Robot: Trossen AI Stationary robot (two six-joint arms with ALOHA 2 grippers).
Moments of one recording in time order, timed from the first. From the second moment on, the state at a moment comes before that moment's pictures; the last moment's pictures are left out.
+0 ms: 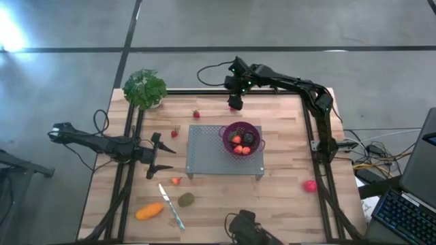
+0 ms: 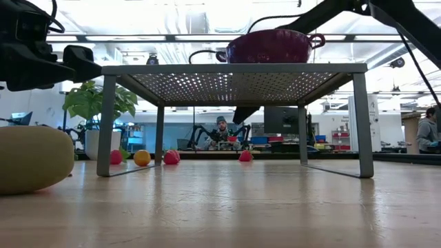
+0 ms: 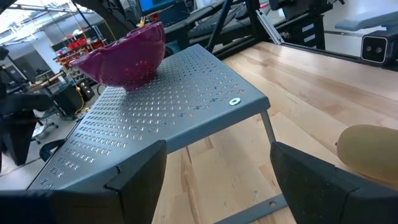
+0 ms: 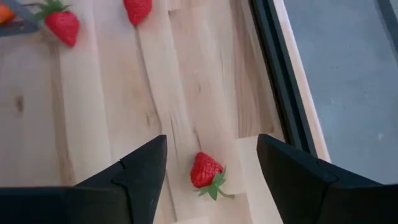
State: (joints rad) left arm -0.25 0.25 0.01 0.06 -0.10 0.37; right arm -0.64 2.07 1.75 -0.74 -0.24 -0.35
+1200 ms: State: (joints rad) left arm -0.25 0.25 0.01 0.06 -0.10 0.37; right arm -0.61 2.16 1.65 -0.75 -0.23 -0.41
